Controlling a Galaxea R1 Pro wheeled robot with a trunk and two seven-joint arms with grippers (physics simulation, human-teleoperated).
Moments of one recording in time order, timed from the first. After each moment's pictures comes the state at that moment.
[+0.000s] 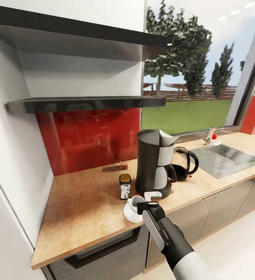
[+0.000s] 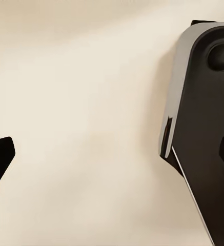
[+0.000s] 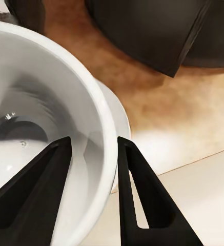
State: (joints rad) left arm 0.01 0.09 -0.07 -0.02 0.15 -0.10 0.17; right arm -0.55 0.17 0.36 -1.04 -0.32 0.72 -0.49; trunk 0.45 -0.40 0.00
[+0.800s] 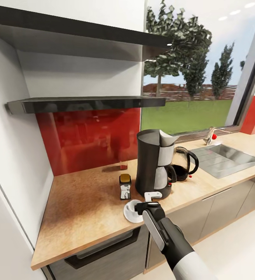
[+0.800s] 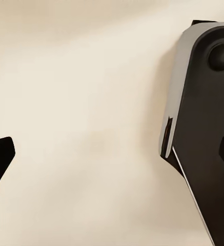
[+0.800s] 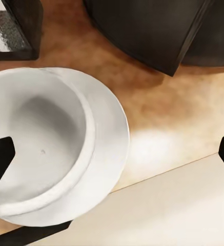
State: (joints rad) left arm 0.01 0.10 -0.07 -0.02 0.15 -0.10 0.17; right arm -0.55 0.17 0.35 -1.04 -0.32 0.72 -0.49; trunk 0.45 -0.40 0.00
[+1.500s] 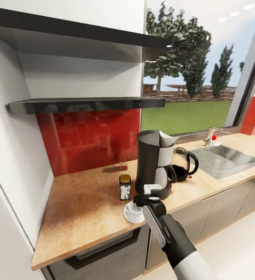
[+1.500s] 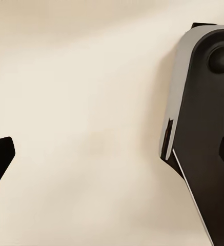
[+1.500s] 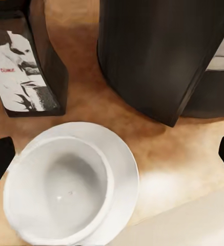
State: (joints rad) left arm 0.01 0.10 -0.07 -0.02 0.16 -0.10 0.17; right arm -0.55 0.17 0.36 -1.16 -0.32 0.72 -0.49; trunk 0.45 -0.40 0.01
